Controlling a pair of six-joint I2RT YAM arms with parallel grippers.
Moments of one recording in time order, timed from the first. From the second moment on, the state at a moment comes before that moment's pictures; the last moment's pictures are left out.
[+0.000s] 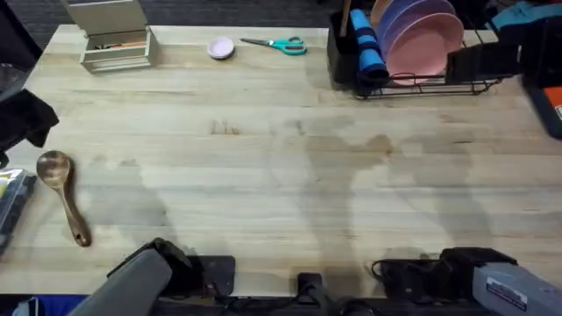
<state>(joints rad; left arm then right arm) 0.71 1.15 1.21 -1.16 -0.39 -0.31 0.00 1.11 1.40 -1.19 -0.02 -0.06</state>
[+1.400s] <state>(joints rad) 0.99 1.45 0.89 -0.69 -0.01 0.17 0.00 1.11 1.40 -1.22 -0.01 -0.24</state>
